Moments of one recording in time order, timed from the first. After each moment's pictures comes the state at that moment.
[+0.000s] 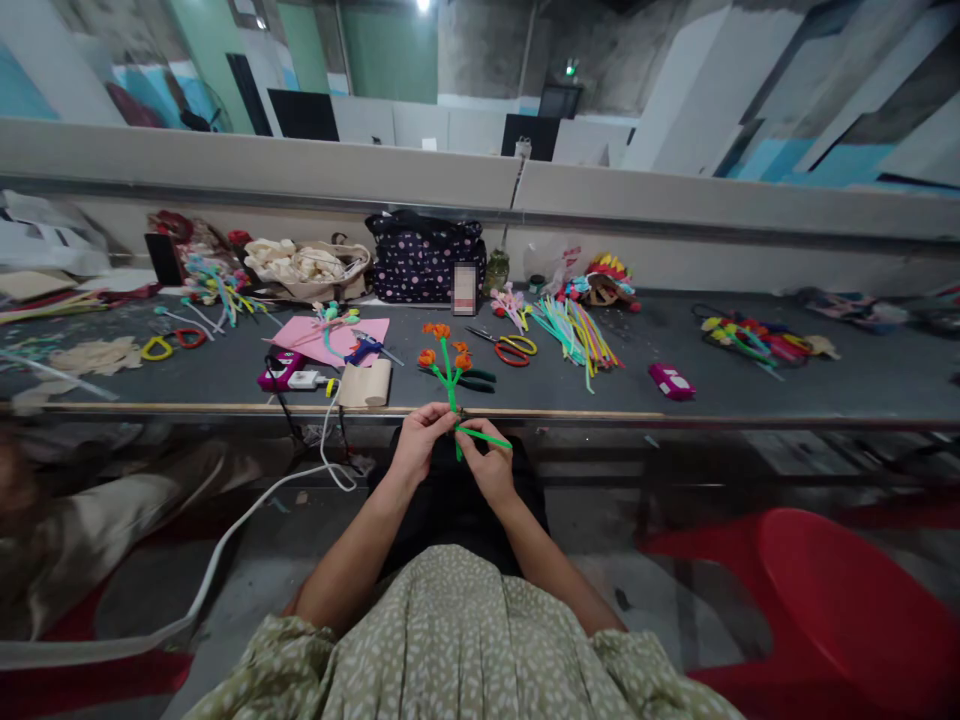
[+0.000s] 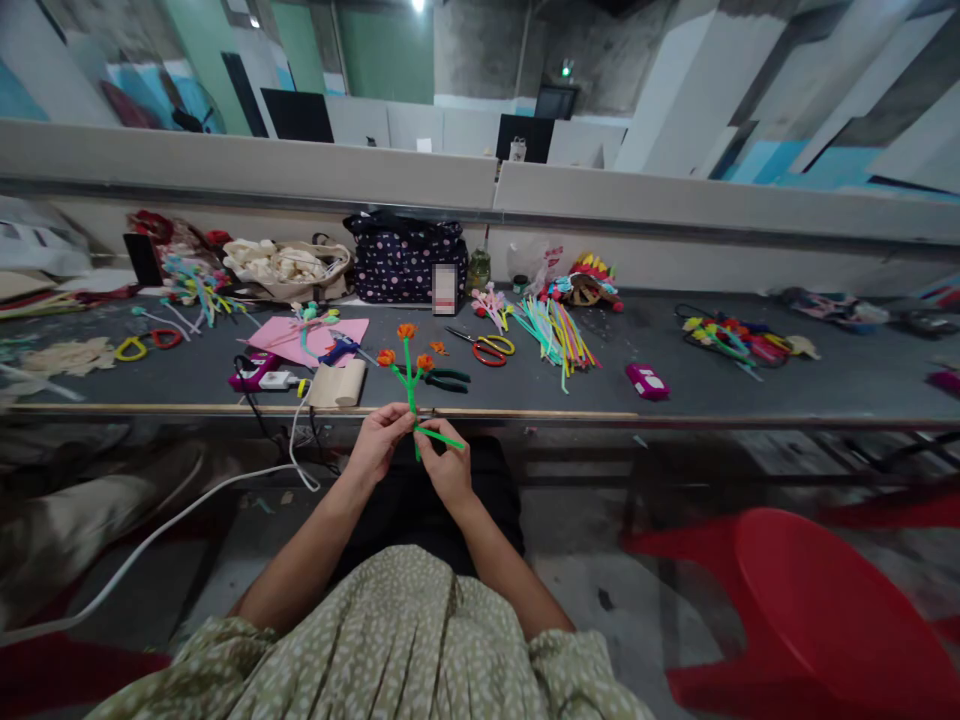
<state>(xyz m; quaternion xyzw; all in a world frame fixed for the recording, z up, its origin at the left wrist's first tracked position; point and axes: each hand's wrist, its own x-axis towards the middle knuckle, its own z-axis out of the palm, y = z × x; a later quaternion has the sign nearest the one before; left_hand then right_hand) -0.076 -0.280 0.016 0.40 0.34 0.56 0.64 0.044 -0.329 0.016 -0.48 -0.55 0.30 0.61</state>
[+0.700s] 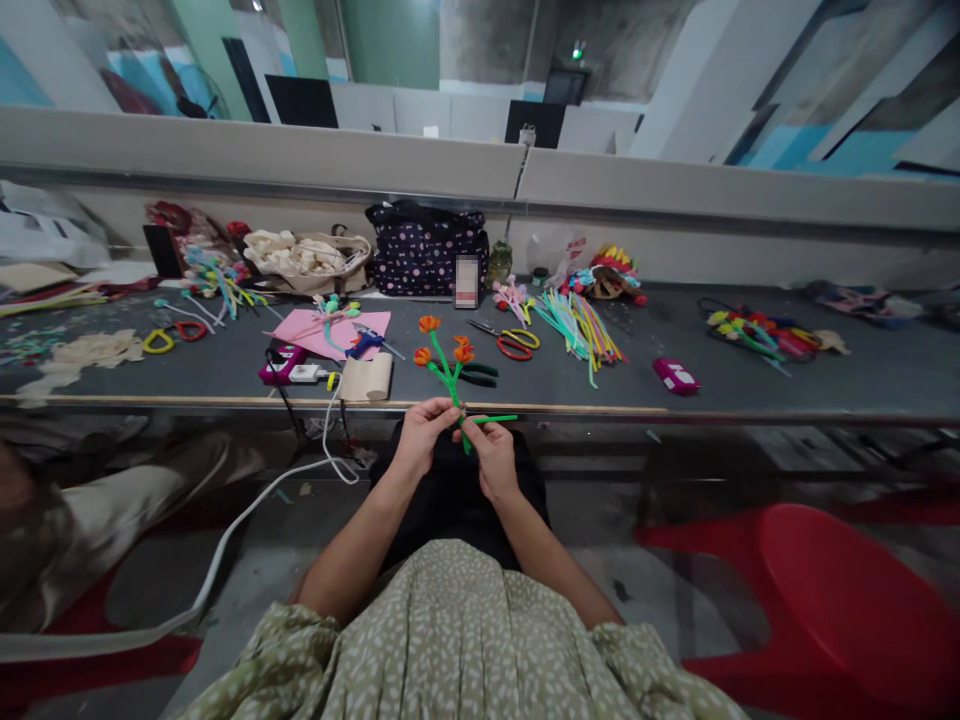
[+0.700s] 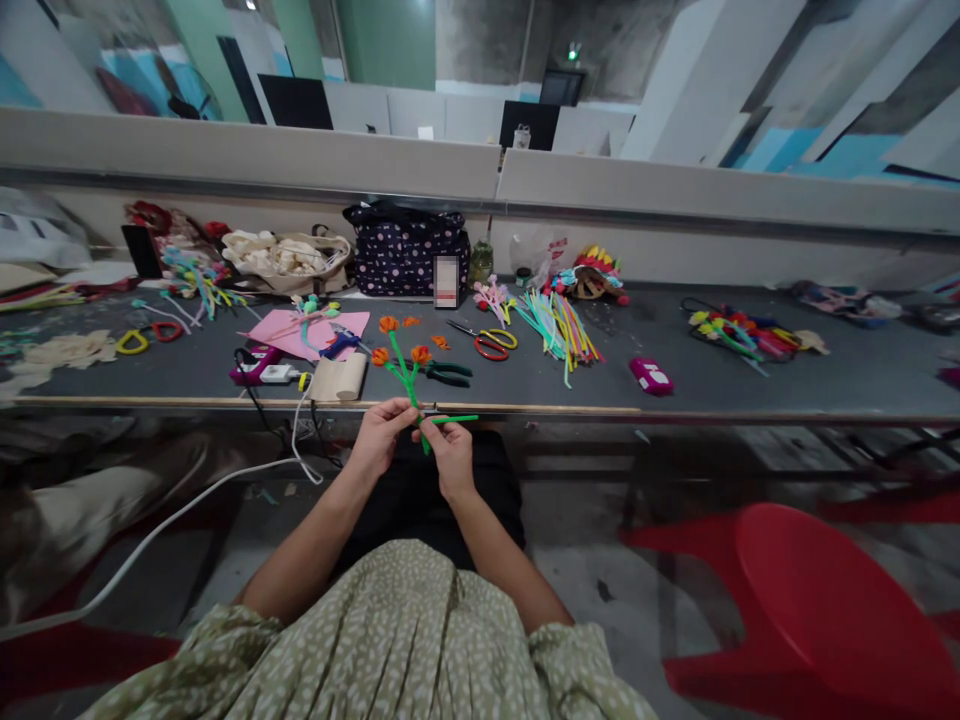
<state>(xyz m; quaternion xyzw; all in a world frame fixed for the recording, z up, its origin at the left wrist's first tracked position) -0.073 -0.281 0.020 0.44 0.33 0.55 0.63 0.035 -0.318 0.000 -0.40 -0.35 0.52 0.67</state>
